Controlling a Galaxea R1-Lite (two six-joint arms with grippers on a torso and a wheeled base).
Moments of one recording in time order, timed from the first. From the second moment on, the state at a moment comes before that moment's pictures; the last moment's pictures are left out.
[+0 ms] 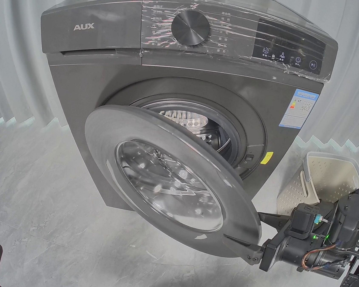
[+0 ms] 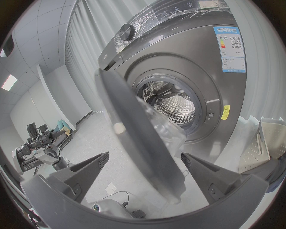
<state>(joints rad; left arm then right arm) 0.00 0.02 -0.02 0.00 -0.03 0.00 0.71 1.52 -0.33 -0.93 0.07 0.15</state>
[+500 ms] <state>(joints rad) 0.00 0.02 -0.02 0.00 -0.03 0.00 0.78 1.53 -0.32 -0.97 0.10 0.16</state>
